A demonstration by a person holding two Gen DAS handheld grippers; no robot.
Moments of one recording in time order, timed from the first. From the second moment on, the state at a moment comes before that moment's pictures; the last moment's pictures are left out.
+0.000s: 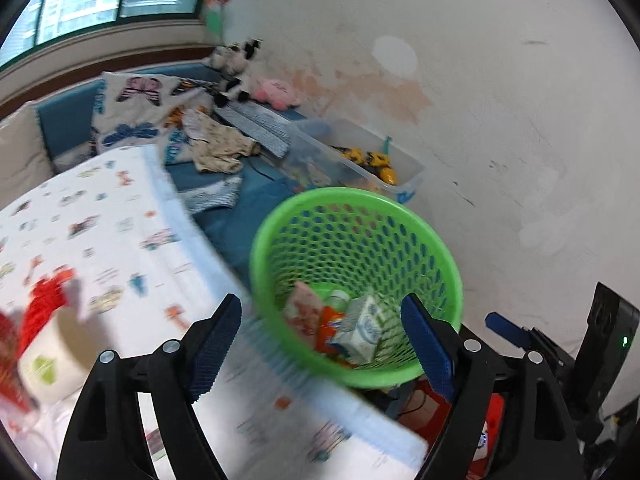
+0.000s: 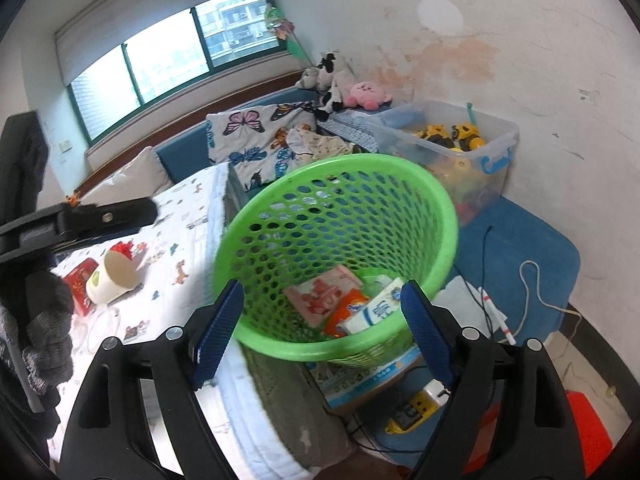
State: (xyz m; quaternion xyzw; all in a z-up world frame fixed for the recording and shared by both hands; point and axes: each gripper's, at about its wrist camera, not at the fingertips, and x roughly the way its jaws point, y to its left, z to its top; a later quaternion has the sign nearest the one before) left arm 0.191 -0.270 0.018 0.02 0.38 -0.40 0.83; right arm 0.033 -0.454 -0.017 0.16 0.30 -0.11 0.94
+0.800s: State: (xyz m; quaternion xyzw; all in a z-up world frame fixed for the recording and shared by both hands) left arm 0.185 -0.035 -0.021 -0.04 0.39 -0.18 0.90; right arm 0.079 -0.357 -0.012 0.13 0.32 0.00 0.94
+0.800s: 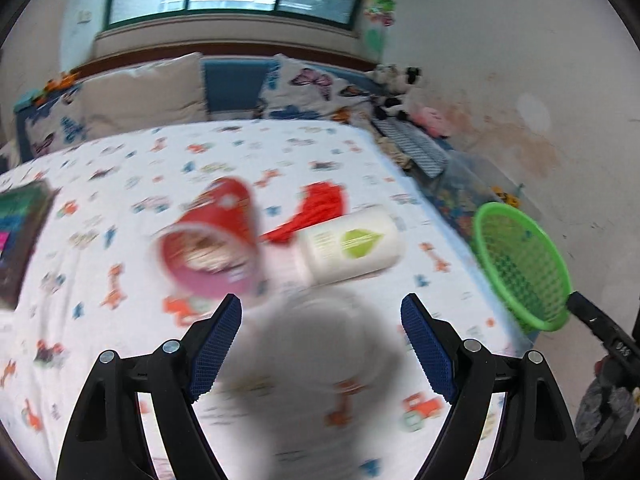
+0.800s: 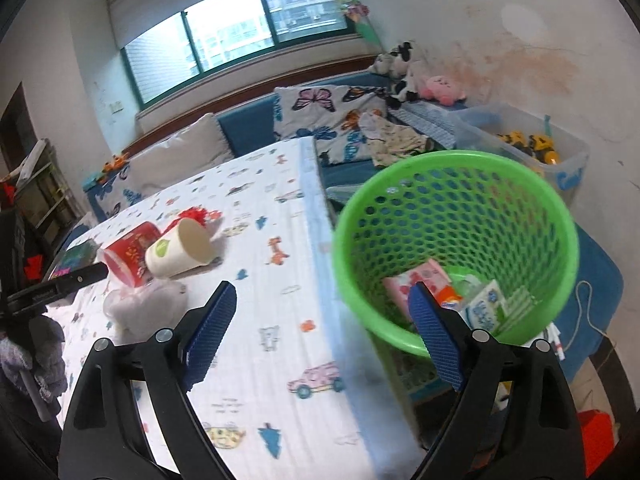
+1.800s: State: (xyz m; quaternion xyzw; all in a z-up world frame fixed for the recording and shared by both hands) left arm 0.206 0.002 -0.086 0.05 0.45 -0.18 0.87; right arm 0.107 -0.280 -0.024 0.07 0.36 0.07 0.93
